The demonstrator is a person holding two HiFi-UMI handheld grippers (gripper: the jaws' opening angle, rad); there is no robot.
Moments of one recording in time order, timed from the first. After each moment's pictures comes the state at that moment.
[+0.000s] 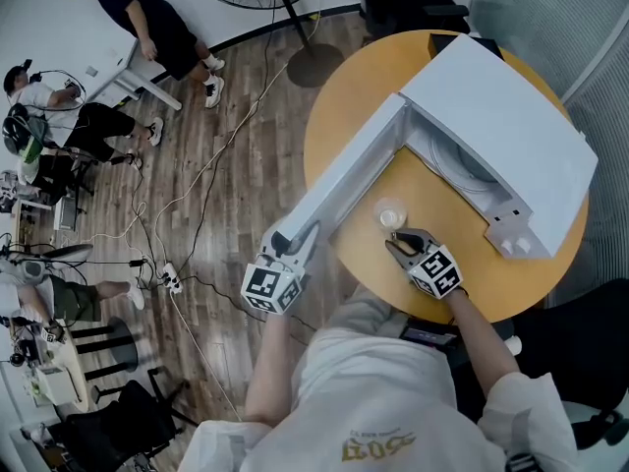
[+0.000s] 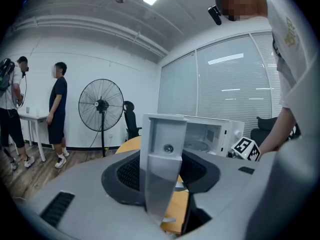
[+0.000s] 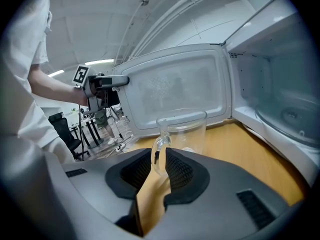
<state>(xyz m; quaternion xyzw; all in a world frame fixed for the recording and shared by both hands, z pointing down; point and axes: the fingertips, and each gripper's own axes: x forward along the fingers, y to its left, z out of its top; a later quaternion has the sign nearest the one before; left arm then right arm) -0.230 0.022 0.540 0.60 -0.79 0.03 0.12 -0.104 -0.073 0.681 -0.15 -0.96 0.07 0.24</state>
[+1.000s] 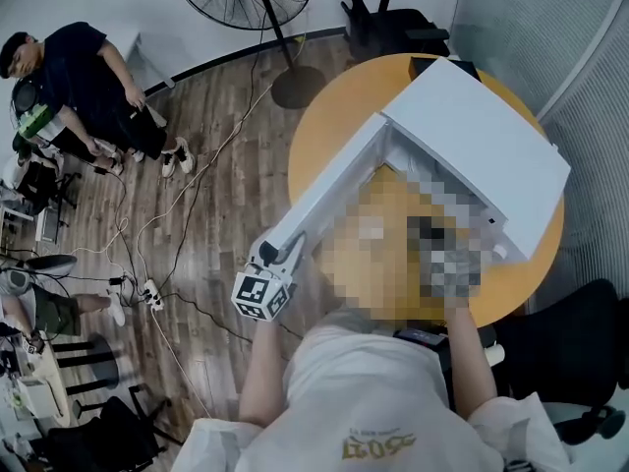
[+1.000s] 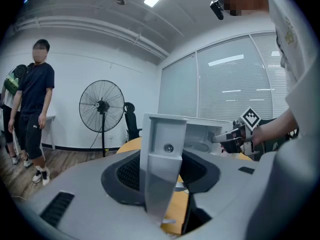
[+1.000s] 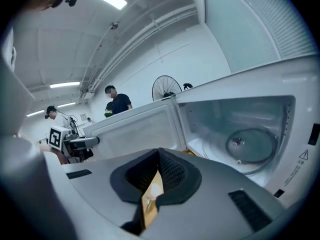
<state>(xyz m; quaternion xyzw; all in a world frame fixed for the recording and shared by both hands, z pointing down) -0.232 0.022 0.541 0.60 -0.79 0.03 0.11 -0.085 -0.177 0.558 0.05 -0.97 0.16 0.16</state>
